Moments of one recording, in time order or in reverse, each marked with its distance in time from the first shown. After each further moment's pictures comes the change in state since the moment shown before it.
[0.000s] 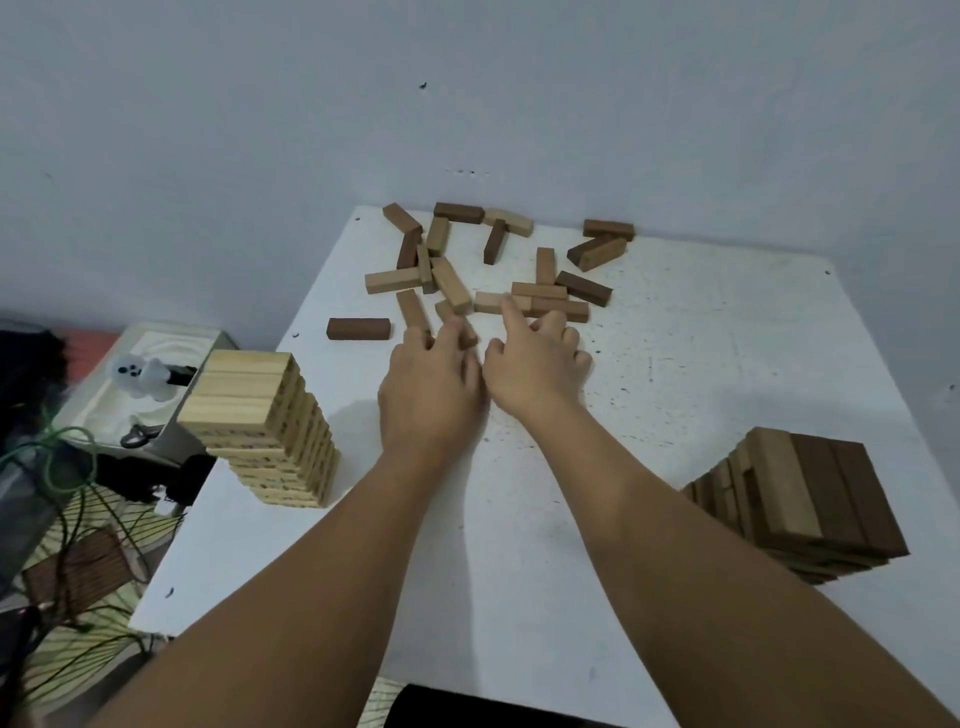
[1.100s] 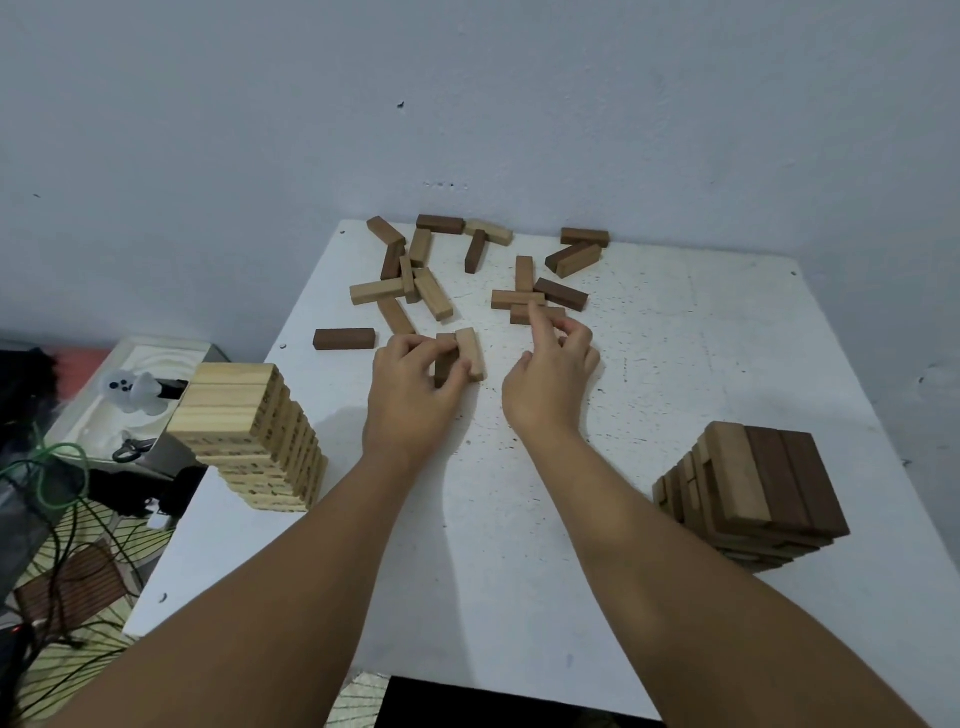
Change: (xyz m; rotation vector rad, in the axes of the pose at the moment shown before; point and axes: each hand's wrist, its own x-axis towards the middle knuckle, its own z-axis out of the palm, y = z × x) left_hand 0.001 -0.011 -0.001 -0.393 -0.018 0.036; right_hand -0.013 0.031 0.008 0.292 0.332 0.020
